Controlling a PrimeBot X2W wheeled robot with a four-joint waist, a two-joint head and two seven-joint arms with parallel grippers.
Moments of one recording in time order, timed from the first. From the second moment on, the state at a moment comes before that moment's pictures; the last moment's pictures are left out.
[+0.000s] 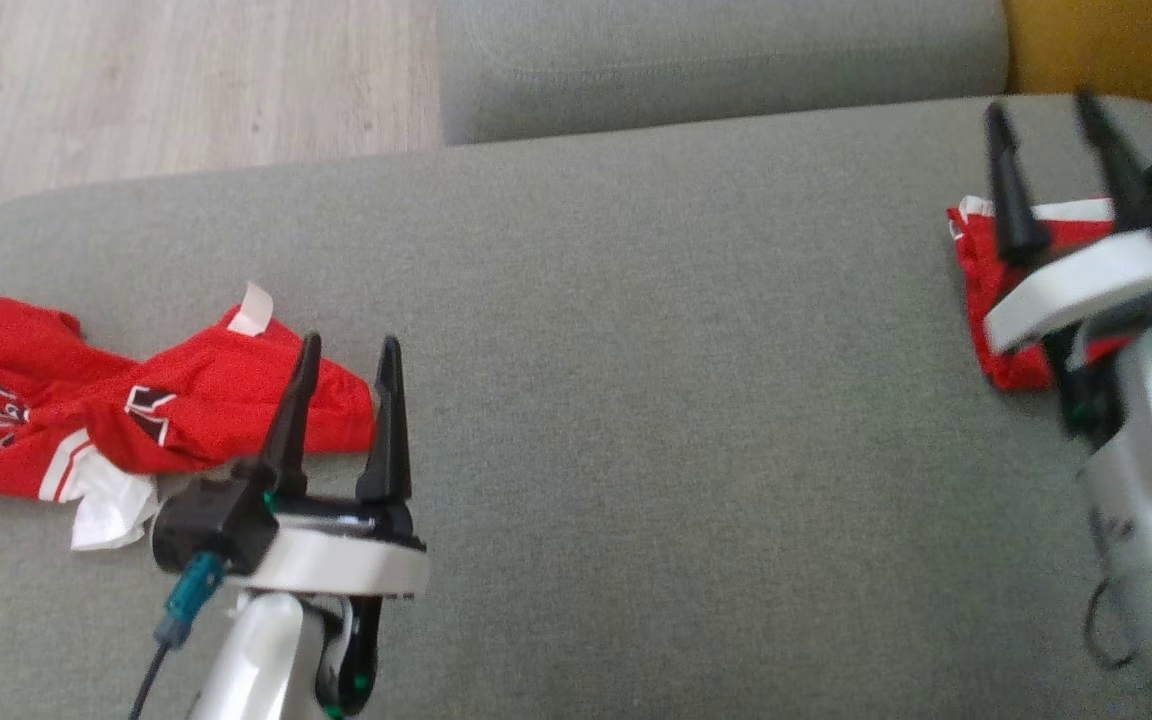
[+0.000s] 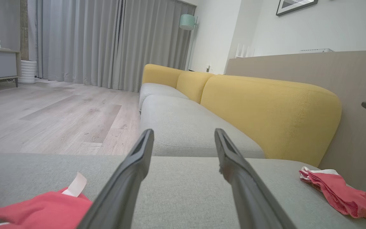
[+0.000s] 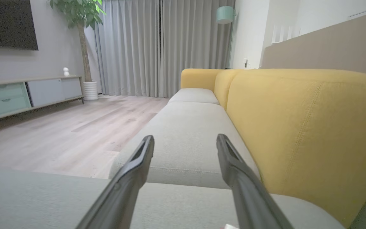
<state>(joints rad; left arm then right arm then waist) -0.20 0.04 -0.22 0.24 -0.30 -0.08 -0.26 -0.62 -0.28 0.16 0.60 0.24 0.13 -0.17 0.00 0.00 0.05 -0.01</state>
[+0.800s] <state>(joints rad) -0.07 0.04 -0.17 0.22 -0.32 -0.08 -0.26 -0.16 -0.06 0.12 0.46 0.31 0.13 -0.24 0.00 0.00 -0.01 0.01</state>
